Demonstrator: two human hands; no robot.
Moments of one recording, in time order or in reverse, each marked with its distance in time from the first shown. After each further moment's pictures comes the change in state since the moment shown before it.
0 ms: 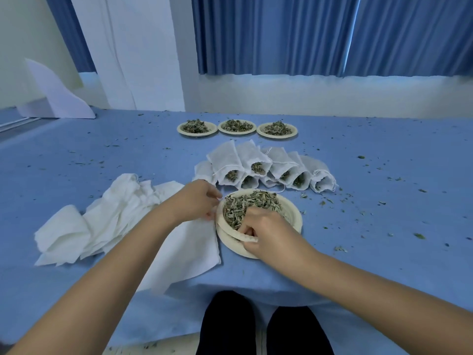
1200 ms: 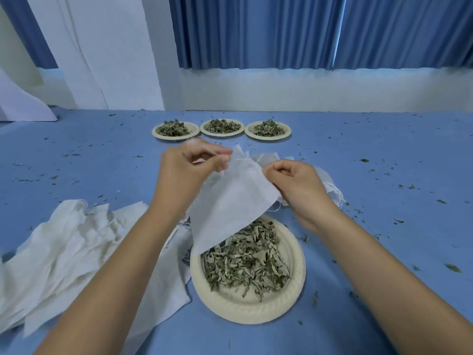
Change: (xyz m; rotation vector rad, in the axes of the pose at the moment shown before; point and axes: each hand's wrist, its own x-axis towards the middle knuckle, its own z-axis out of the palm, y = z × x) left_hand 0.080 0.031 0.000 -0.617 0.485 0.572; right_hand 0.084 0.089 -0.047 0.906 0.429 0.441
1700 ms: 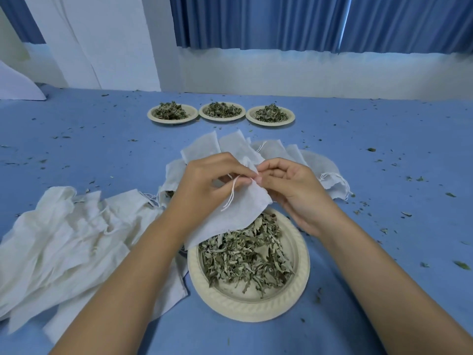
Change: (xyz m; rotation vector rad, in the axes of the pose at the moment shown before) left_hand -0.020 -0.029 0.014 0.259 -0.280 0.349; right_hand -0.003 0.017 0.005 0.320 -0.218 0.117
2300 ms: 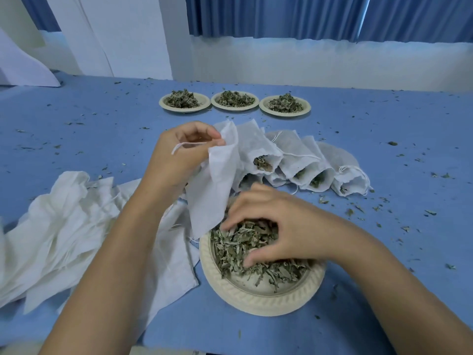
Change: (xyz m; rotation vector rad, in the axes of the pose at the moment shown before) left_hand 0.006 -0.010 -0.042 -0.391 0.215 -0.604; right_hand -0.026 0.001 0.018 -1.097 -0.678 -0.378
